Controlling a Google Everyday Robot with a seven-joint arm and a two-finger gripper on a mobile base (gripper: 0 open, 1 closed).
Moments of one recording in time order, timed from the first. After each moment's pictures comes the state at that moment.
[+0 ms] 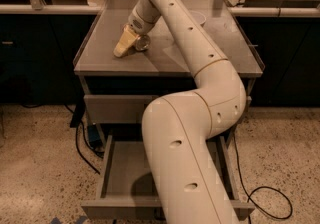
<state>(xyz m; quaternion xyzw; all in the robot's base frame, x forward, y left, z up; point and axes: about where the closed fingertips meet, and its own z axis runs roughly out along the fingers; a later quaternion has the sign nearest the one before) 0.844 0.086 0.822 -0.51 0.80 0.13 0.28</state>
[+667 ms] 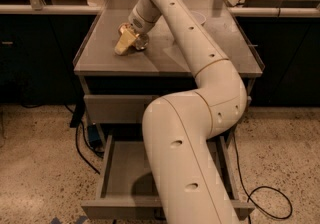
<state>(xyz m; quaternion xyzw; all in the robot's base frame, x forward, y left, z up) 0.844 0.086 0.822 -0.51 0.80 0.13 0.28</state>
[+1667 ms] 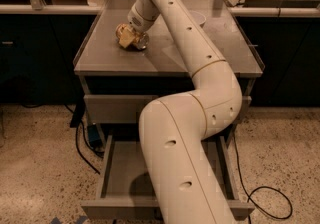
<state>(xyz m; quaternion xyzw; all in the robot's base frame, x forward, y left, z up) 0.844 0.086 0.829 -0.51 0.80 0.13 0.28</state>
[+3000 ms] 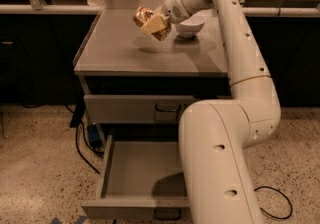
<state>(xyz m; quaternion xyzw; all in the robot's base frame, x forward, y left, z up) 0.807 0.009 0.903 -0.53 0.71 0.26 0.39</state>
